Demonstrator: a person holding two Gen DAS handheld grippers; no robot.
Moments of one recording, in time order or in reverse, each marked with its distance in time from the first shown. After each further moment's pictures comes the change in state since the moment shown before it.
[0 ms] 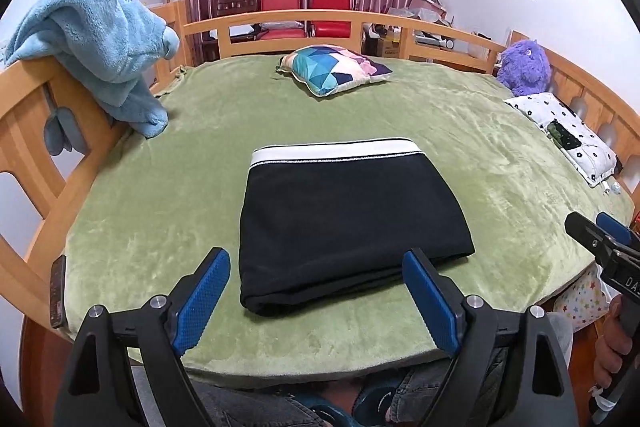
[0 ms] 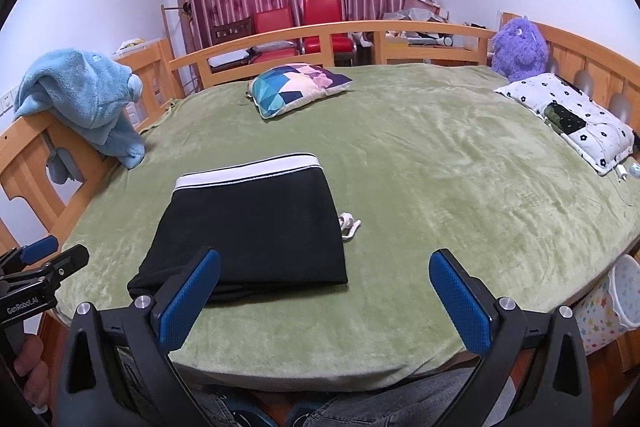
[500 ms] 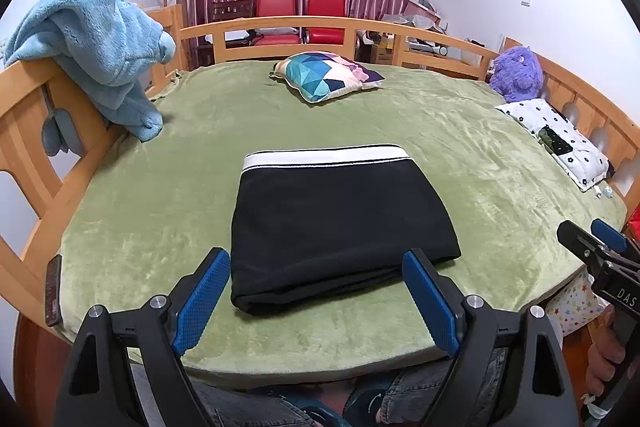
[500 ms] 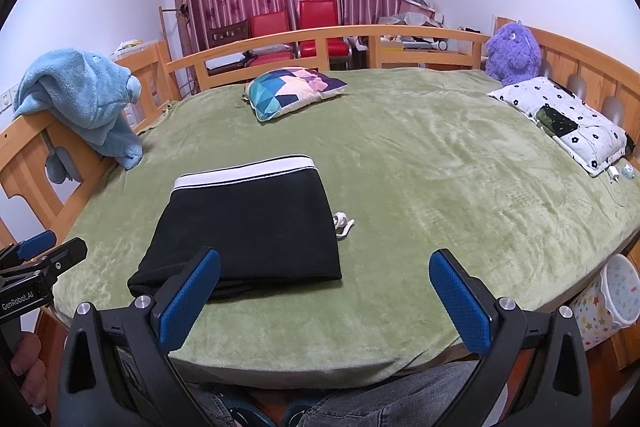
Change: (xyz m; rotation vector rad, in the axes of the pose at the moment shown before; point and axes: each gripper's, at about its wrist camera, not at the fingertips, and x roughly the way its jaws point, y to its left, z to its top) left arm -0.014 -0.011 -0.003 -0.013 -0.014 -0.029; right arm -0.015 -0.001 -0.005 -0.008 -0.014 -0.018
